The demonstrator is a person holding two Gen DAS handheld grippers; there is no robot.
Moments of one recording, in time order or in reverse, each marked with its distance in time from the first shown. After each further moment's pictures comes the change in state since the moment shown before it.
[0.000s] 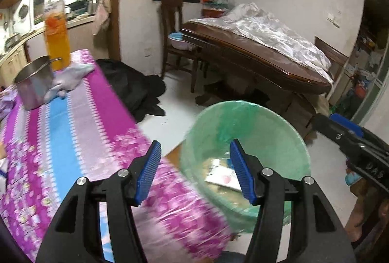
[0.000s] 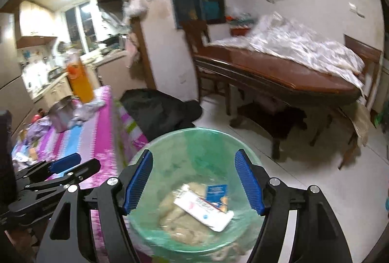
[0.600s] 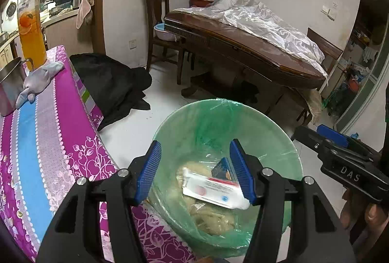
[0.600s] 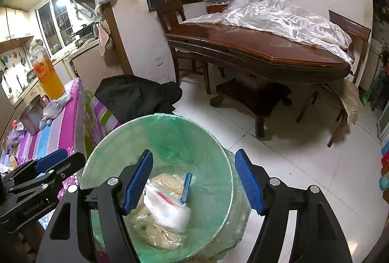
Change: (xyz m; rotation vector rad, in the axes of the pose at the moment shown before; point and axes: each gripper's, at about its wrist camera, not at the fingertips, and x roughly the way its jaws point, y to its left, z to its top) left arm 0.057 -0.049 0.019 0.027 0.068 -0.082; right arm 0.059 -0.066 0.000 0.098 0.139 -0.119
